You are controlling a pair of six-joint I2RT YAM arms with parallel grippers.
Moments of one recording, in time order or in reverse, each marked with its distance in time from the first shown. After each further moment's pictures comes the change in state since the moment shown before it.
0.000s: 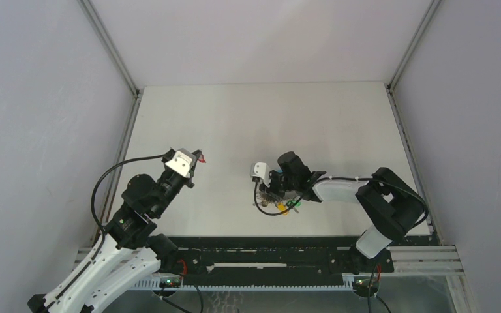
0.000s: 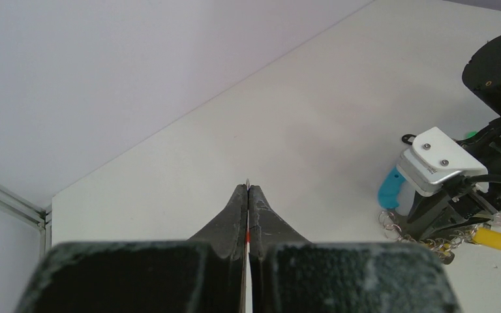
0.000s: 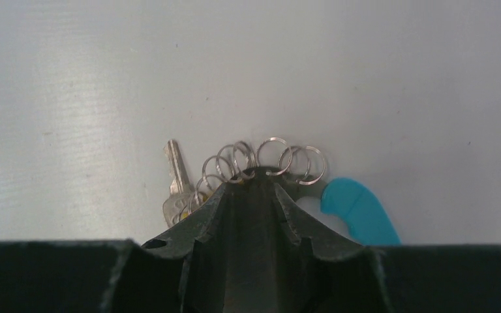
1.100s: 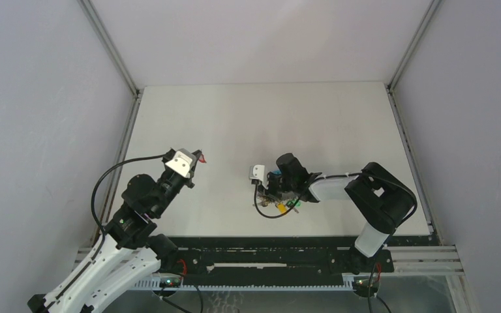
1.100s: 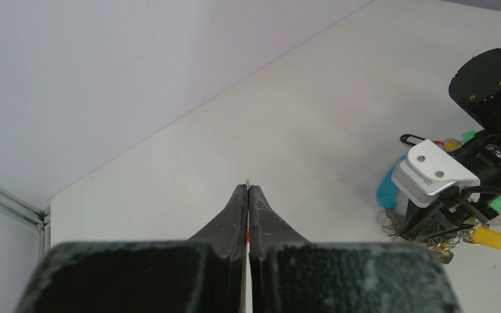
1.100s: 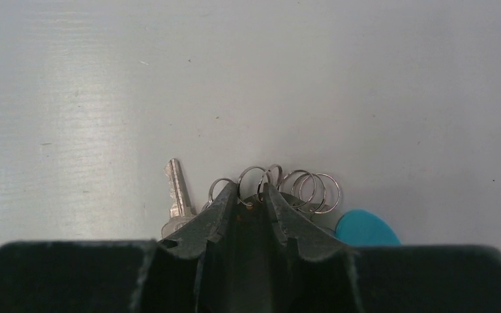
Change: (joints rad) left arm 0.000 0.000 0.000 0.000 0.005 0.000; right arm -0.014 0.087 -0.018 0.160 -0.091 -0.019
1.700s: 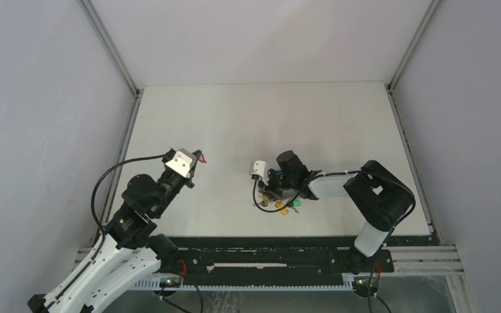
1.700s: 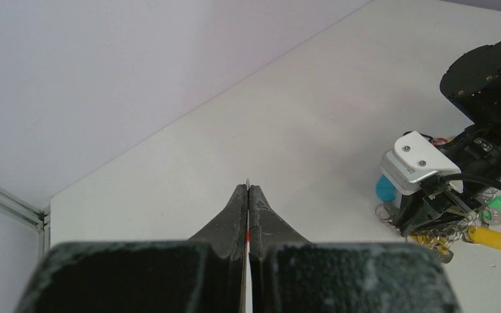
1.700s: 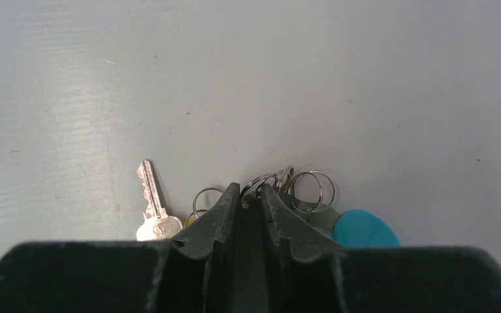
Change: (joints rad) left arm 0.000 0.000 0.000 0.000 0.000 0.000; right arm -0.021 0.023 0.030 -0.018 0.038 0.028
